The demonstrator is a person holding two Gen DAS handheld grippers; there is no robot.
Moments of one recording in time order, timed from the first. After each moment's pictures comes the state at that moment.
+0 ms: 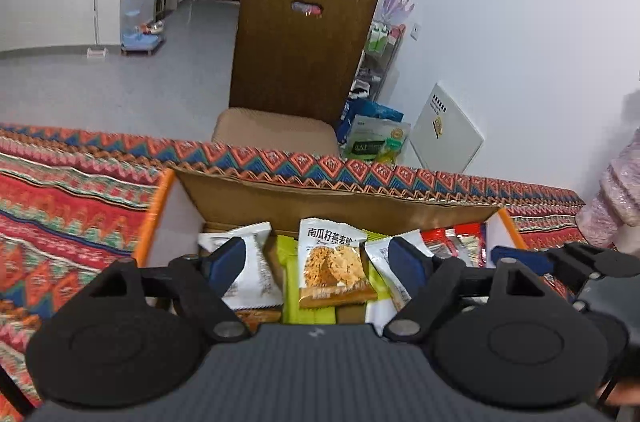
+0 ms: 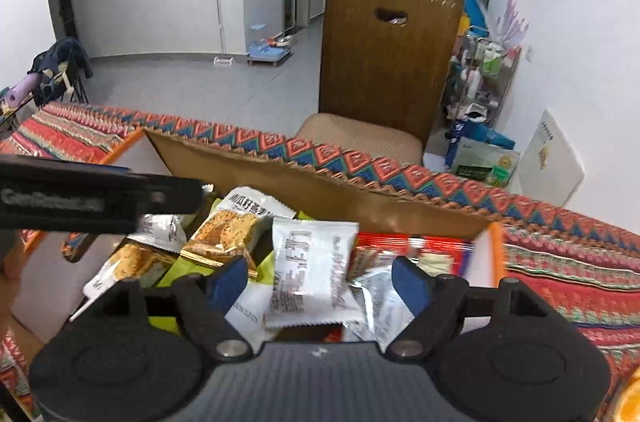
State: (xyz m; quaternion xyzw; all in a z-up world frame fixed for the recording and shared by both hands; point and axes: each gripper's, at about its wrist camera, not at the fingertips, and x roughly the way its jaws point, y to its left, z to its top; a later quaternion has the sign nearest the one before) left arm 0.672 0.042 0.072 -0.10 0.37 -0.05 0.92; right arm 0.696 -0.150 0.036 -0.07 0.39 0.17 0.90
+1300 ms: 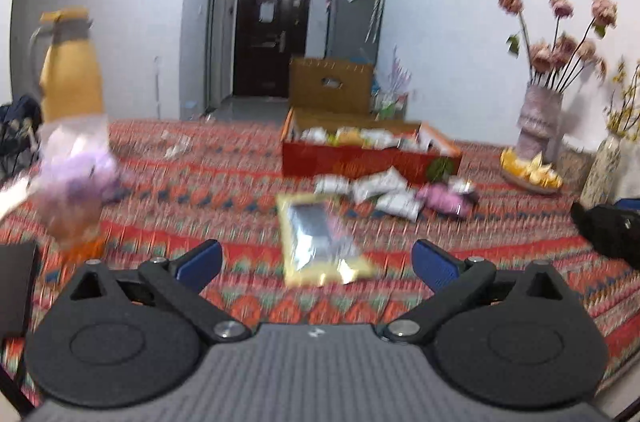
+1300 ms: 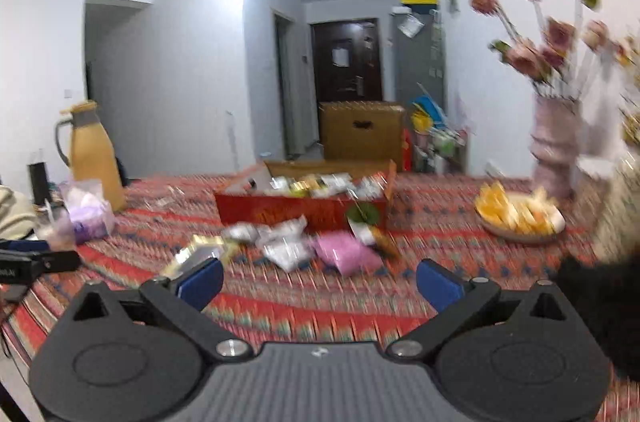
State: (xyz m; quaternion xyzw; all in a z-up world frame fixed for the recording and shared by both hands) left arm 0.149 0.034 0.060 -0.04 0.23 0.01 0.97; right arm 0.190 -0.296 0.061 0.02 0.19 0.16 0.97
